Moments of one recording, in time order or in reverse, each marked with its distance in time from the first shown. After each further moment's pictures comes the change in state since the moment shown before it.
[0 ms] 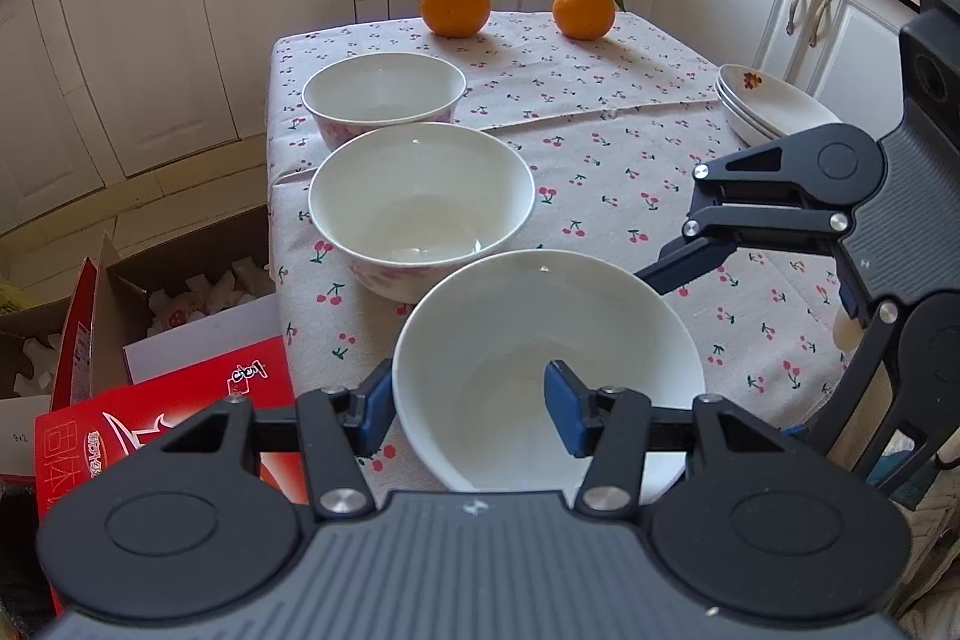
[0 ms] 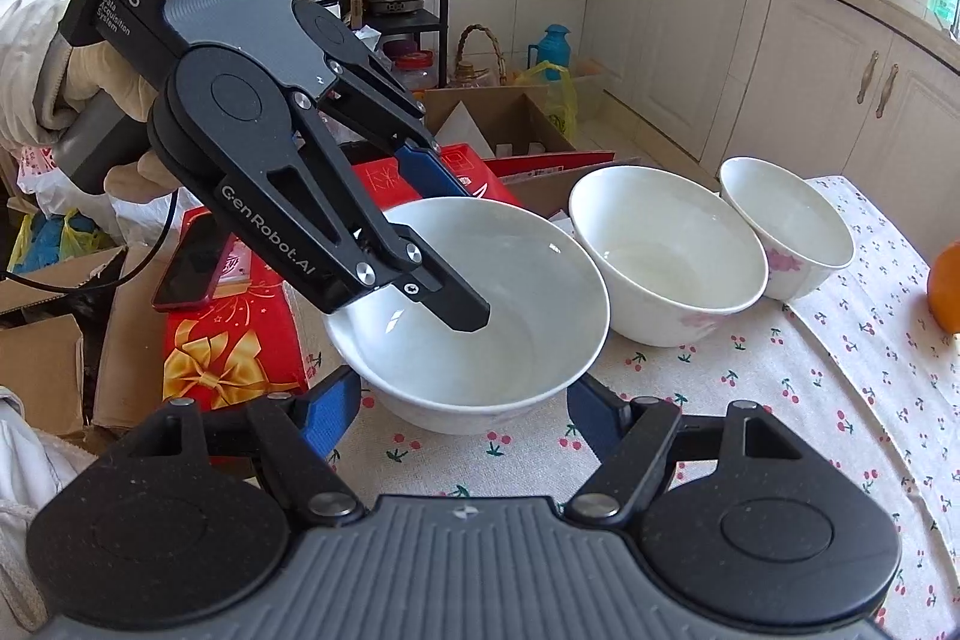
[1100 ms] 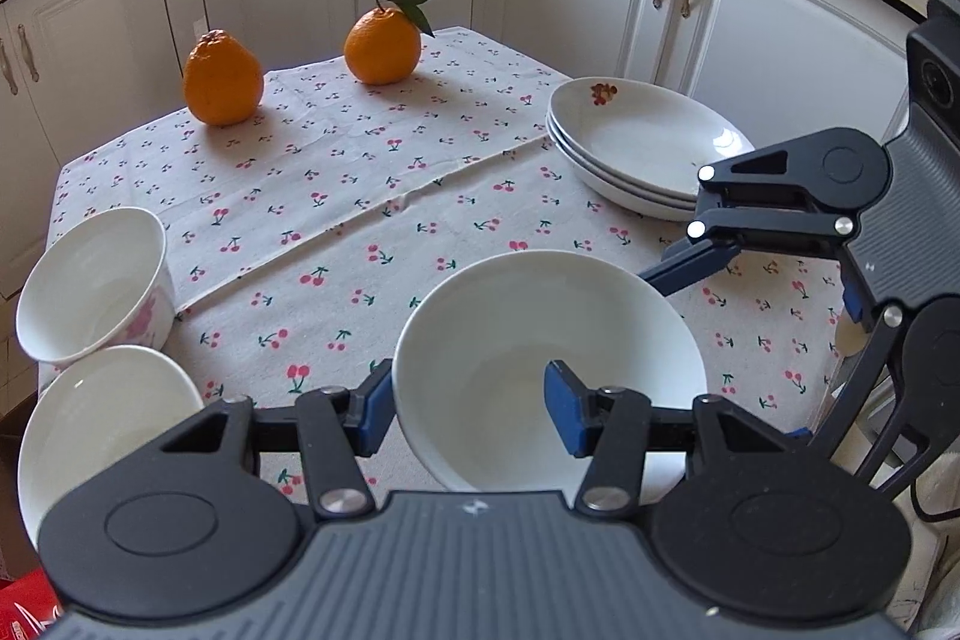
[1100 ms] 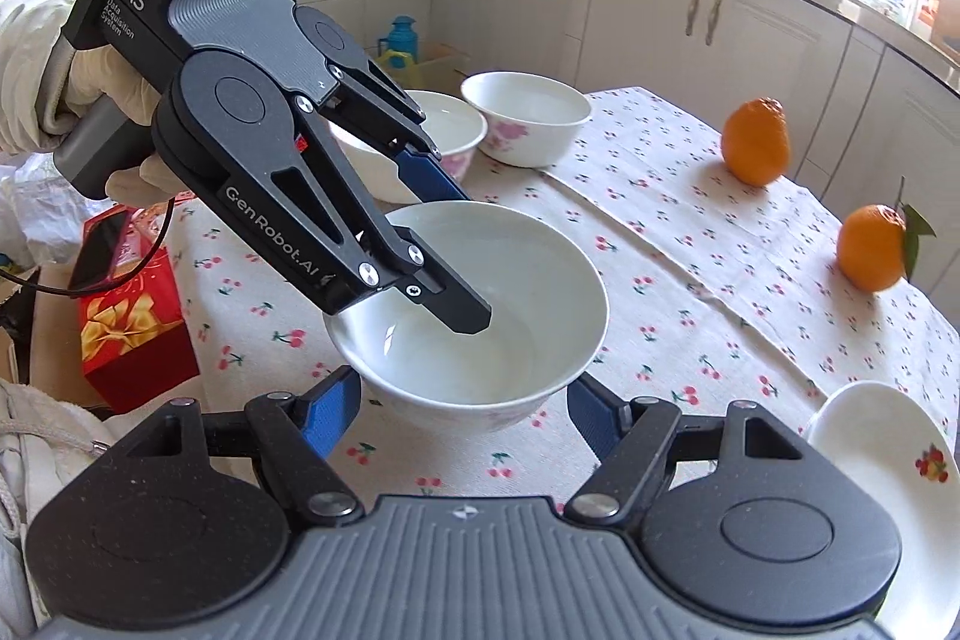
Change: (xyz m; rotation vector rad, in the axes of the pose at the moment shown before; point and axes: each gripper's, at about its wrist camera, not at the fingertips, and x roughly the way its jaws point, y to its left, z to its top) left arm 0.075 -0.107 0.084 0.209 -0.018 -0.182; right arm -0.091 -0.061 -0.087 0.187 -0.001 -0.224
